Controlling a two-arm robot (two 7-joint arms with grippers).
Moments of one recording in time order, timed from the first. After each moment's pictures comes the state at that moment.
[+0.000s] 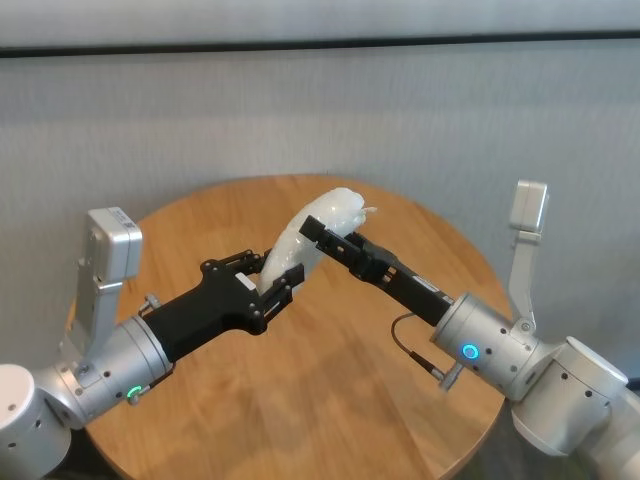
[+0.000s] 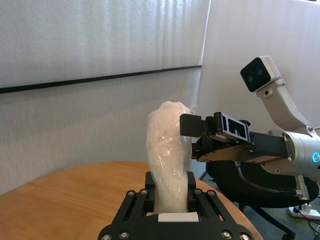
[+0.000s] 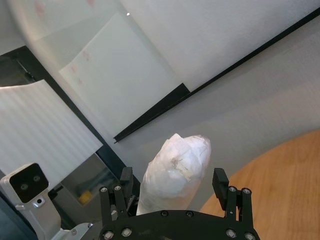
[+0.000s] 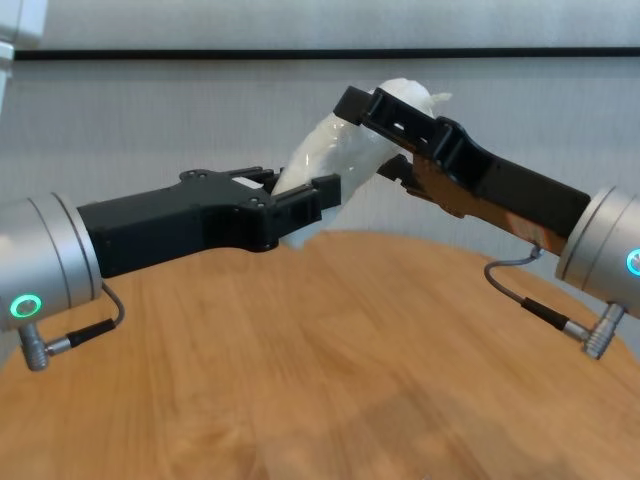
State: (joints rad) left arm -0.24 0.44 0.41 -1.51 -0.53 -0.12 -0.59; right arm 0.37 0.36 -0.55 -1.34 1.15 0.08 0.59
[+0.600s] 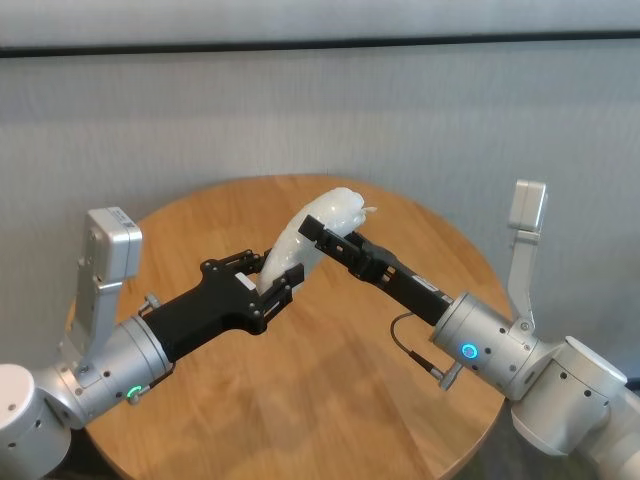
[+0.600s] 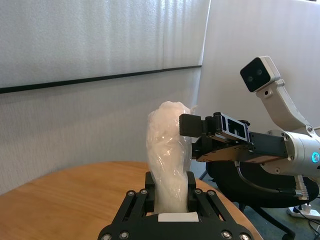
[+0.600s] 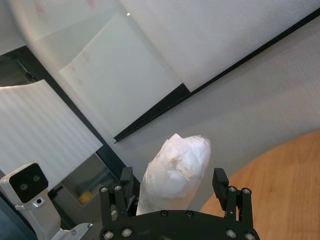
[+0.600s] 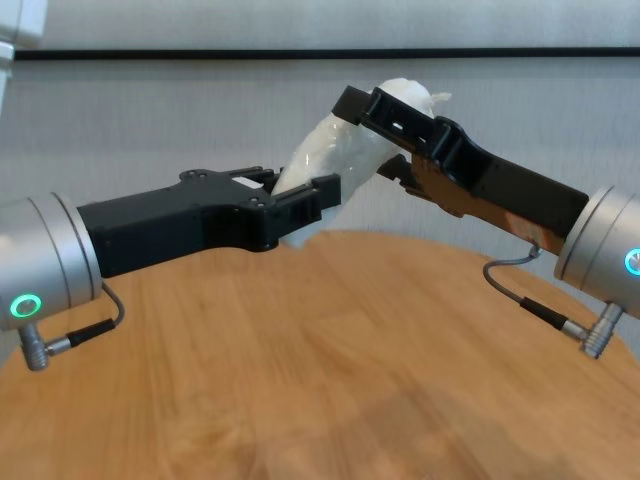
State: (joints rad) left arm -0.24 0.44 0.41 -1.51 -0.53 -0.12 -0.59; right arm 0.37 0.36 -0.55 -1.34 1.16 0.08 0.59
